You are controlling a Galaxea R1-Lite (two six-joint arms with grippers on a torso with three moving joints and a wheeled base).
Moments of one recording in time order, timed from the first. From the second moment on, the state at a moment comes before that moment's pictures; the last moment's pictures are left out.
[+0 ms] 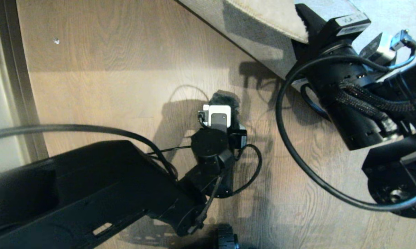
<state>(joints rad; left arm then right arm) -0.90 2.25 -1.12 -1.38 0.71 0.07 0.73 1.71 -0.95 -1.52 -0.25 1.13</state>
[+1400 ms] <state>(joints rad) -0.70 2.39 -1.67 -1.28 0.68 0.34 0.71 1.65 -0.90 -1.52 -0.23 1.14</state>
